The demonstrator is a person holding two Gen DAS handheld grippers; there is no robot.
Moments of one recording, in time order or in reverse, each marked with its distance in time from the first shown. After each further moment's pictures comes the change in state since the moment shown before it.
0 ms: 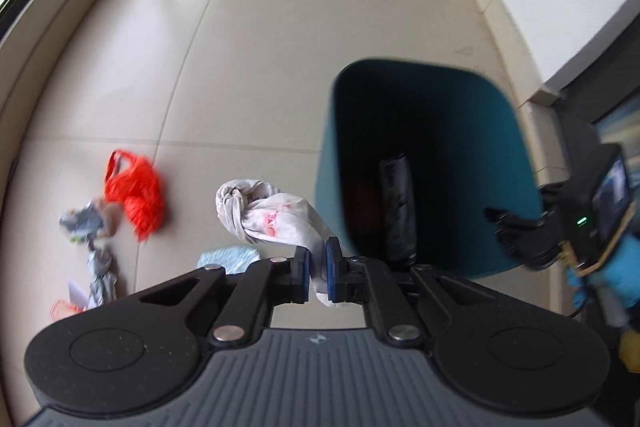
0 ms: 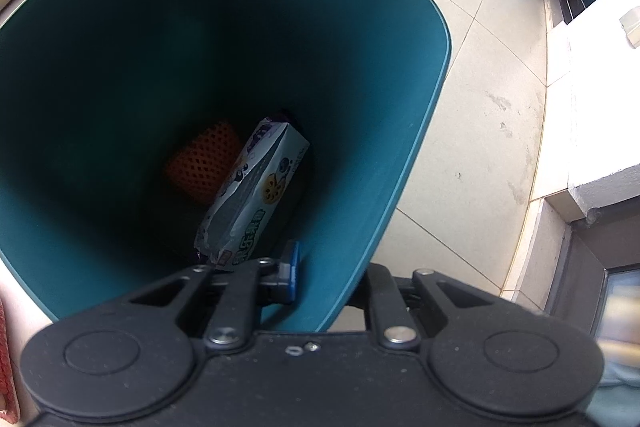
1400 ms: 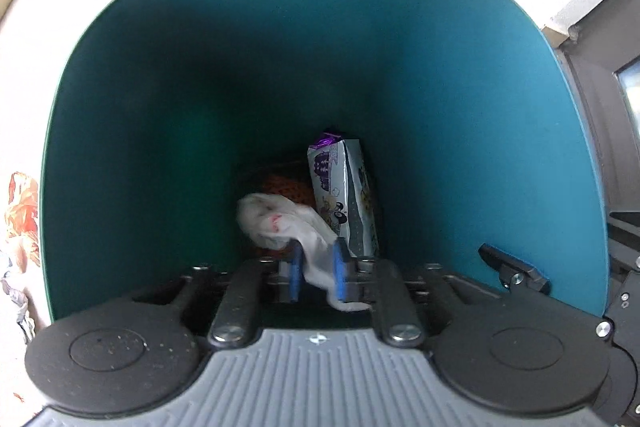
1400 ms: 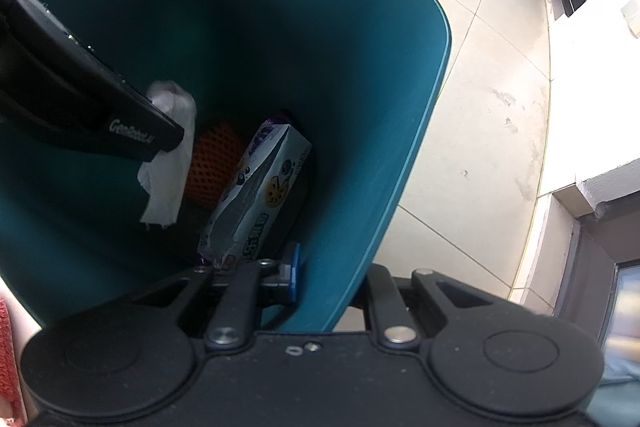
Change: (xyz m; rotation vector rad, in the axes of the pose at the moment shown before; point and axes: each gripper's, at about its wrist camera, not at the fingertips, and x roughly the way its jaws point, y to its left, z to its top) left arm 0.185 -0.096 0.025 0.092 0.144 -0.023; right arm 0.000 -0.007 -0.006 0.022 -0.011 0.019
